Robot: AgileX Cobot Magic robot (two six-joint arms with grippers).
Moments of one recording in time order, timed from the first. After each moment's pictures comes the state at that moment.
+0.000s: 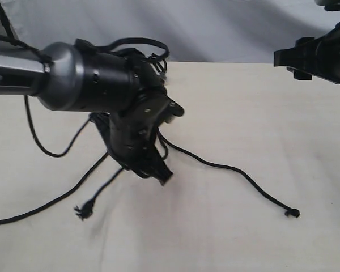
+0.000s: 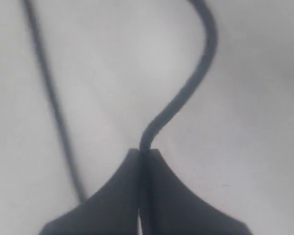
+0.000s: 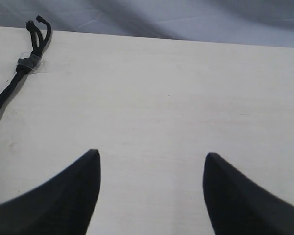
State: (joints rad) left arm -0.71 1.92 -1.29 0.35 0.94 -0.36; right arm 0.15 1.31 -0.90 -0.57 0.38 0.65
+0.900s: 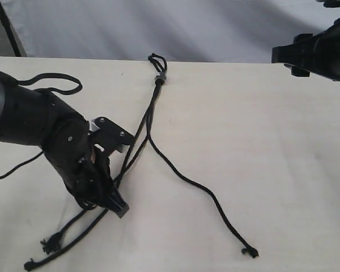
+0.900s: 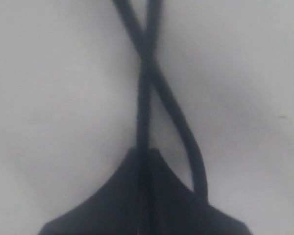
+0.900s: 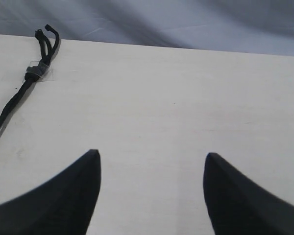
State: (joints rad) left arm -0.54 1.82 -0.87 0.04 0.53 0.00; right arm 0.15 1.31 -0.90 -0.57 0.35 0.65
